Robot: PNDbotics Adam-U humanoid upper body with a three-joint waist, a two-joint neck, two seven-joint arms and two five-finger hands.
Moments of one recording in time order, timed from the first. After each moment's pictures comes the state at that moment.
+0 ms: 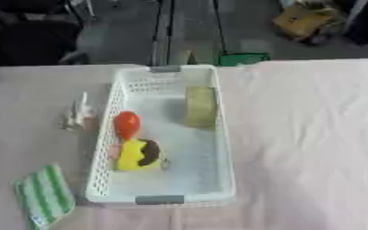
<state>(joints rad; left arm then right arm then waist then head) -0.15 0.45 0.23 -1.99 0.04 -0.24 0.65 -0.27 -0.61 -0.32 -1.98 0.64 -0.20 -0.90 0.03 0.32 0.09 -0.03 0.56</state>
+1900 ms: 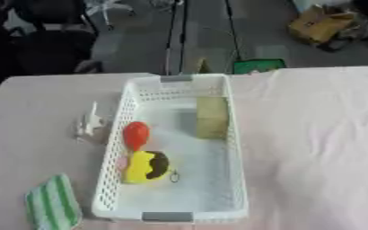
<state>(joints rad) 0.01 0.83 0.16 -1.99 -0.68 -0.25 -0.01 -0.21 -0.63 -0.31 -1.98 0.66 -0.16 -0.91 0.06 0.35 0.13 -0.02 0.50</state>
